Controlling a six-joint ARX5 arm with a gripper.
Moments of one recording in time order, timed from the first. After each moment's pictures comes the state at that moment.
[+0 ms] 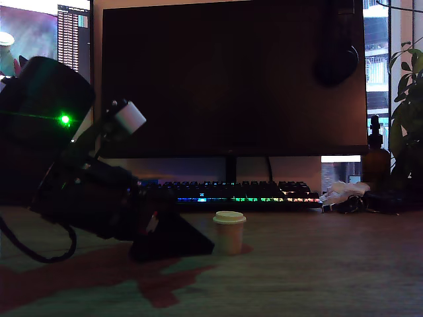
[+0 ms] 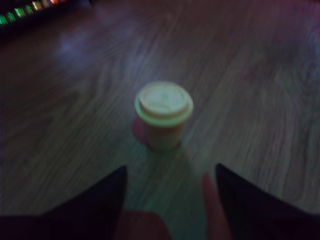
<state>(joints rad) -0.65 1.78 0.47 0.80 0.42 0.16</state>
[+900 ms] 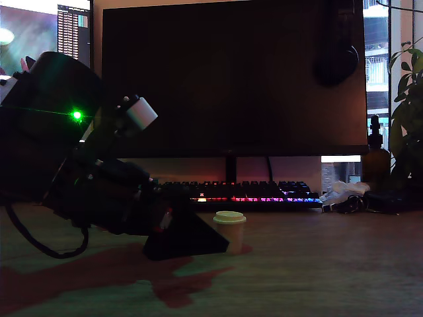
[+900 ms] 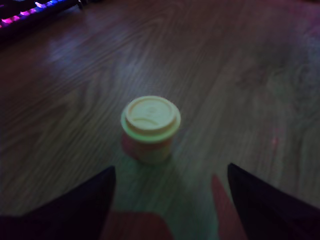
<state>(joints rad) -0.67 1.78 0.50 0.79 0.39 0.16</state>
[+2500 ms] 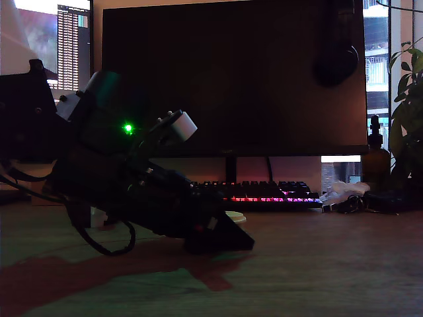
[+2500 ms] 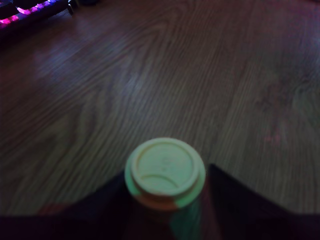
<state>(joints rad) -0.71 1.92 0.68 0.74 0.41 0.16</state>
